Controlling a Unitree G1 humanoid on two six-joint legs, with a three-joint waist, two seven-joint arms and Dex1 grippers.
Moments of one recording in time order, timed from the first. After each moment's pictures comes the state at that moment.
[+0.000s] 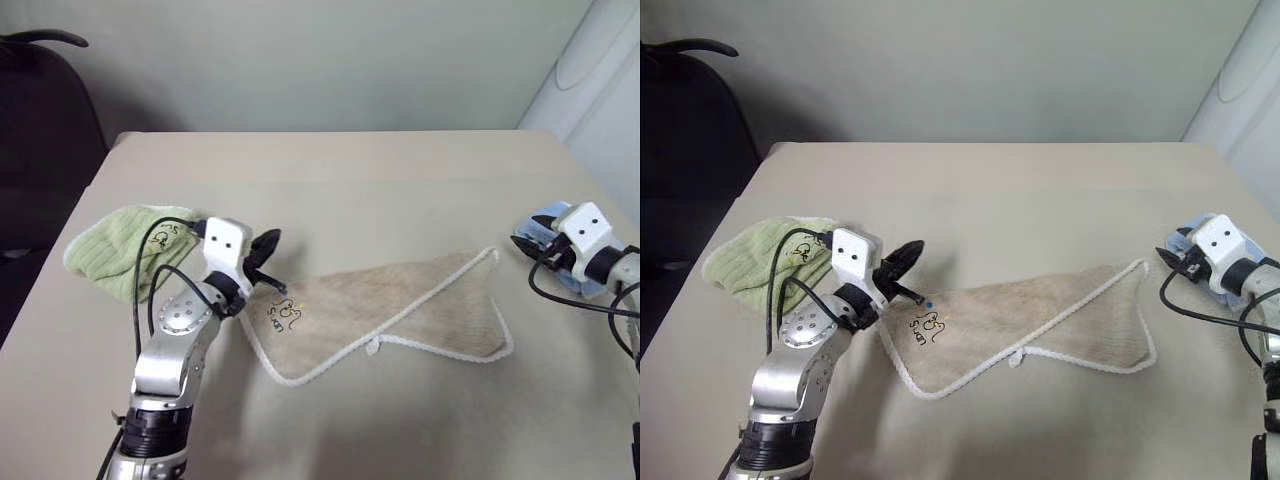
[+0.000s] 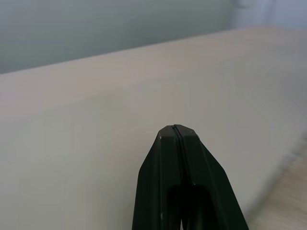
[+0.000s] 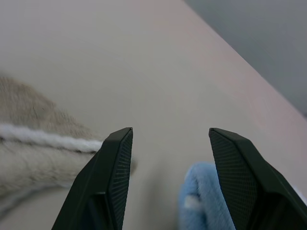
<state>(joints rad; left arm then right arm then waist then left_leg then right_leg) -0.21 0.40 0.06 -0.32 -0.30 0.43 -0.47 -0.50 -0.89 -0.10 0.59 0.06 -0.23 0.85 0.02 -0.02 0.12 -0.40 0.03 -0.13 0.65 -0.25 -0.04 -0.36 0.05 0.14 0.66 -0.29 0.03</state>
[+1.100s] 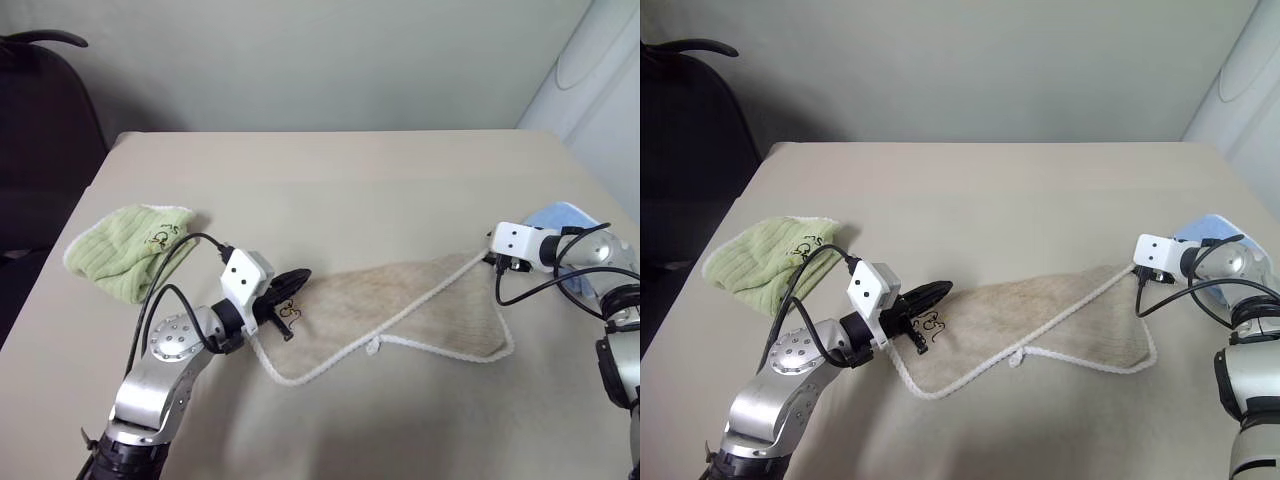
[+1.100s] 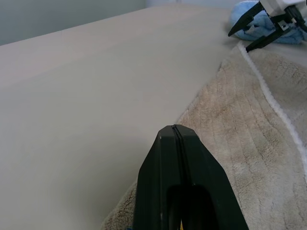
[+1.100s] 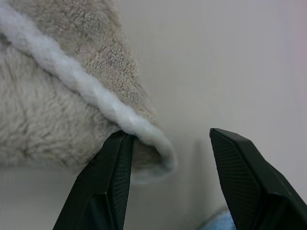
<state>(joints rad) -0.09 0.51 0.01 -0.46 -0.37 0.45 -0.63 -0.97 -0.82 0.26 1.26 -0.40 -0.63 0.81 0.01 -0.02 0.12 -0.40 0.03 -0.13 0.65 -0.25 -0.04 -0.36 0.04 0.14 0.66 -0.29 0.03</state>
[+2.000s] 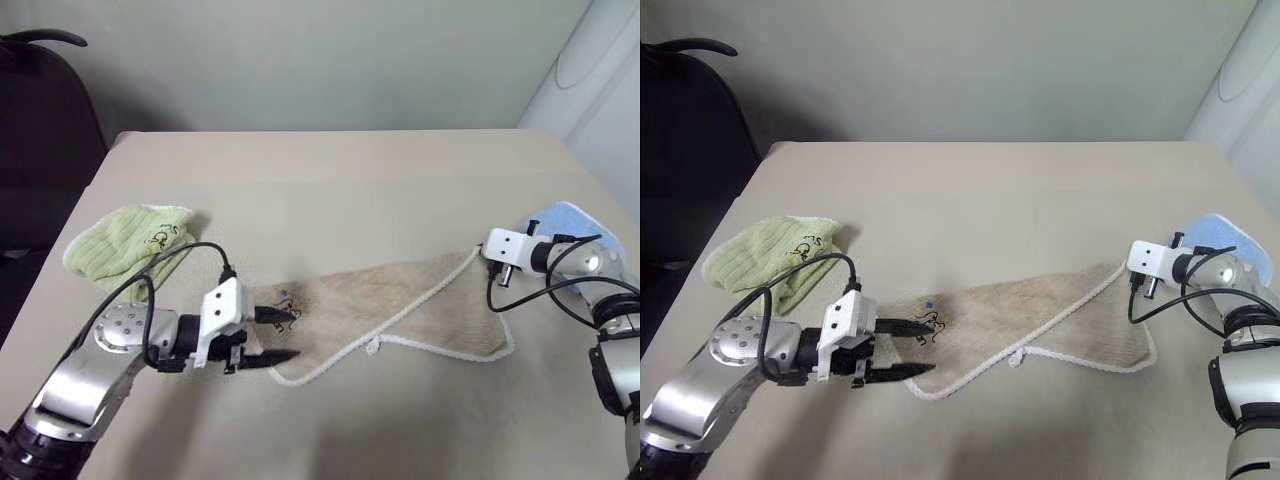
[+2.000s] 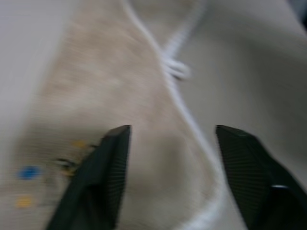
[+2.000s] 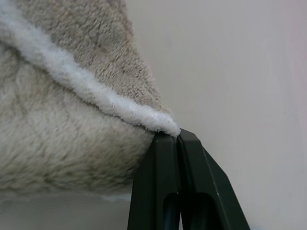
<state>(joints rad) -0.06 0.95 -0.04 -0.45 -0.47 0.41 -1.21 -0.88 -0.80 0.23 1.23 -0.36 -0.68 0.72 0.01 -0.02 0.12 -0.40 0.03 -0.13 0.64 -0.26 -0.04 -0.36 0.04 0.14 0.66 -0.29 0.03</state>
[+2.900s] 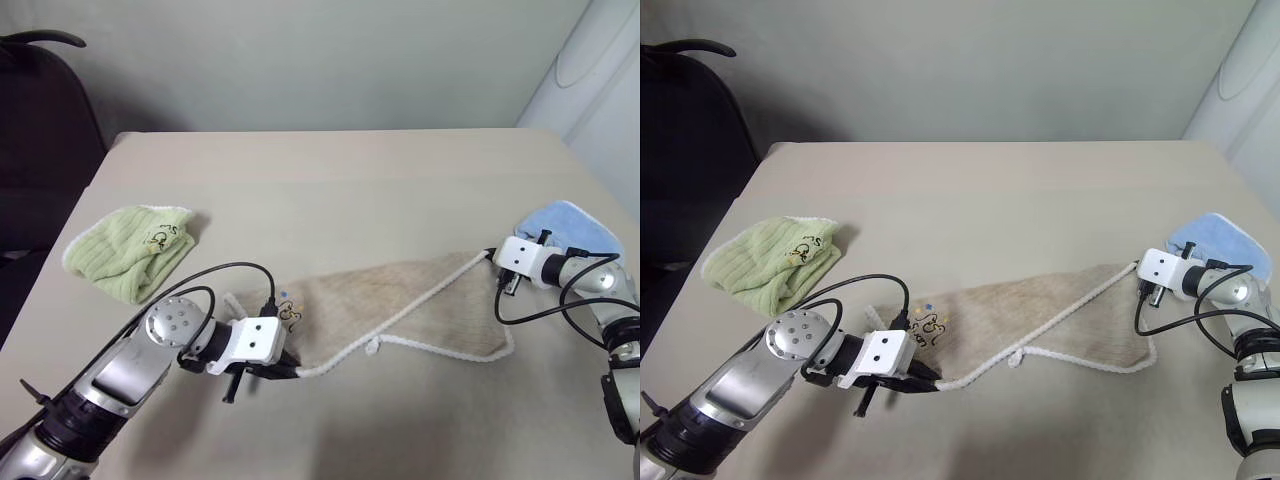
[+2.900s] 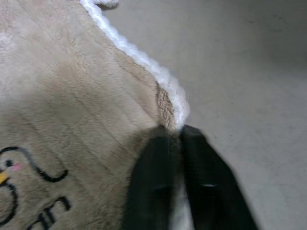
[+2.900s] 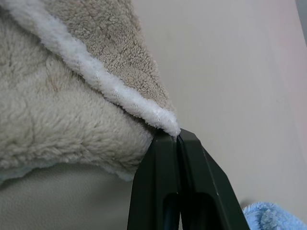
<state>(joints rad) -0.21 0.93 -0.28 -0.28 -0.19 0.20 -1.33 -0.74 -0.83 0.17 1.08 -0.27 -0.67 0.73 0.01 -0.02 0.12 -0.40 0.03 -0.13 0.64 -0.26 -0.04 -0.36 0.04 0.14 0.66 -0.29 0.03</state>
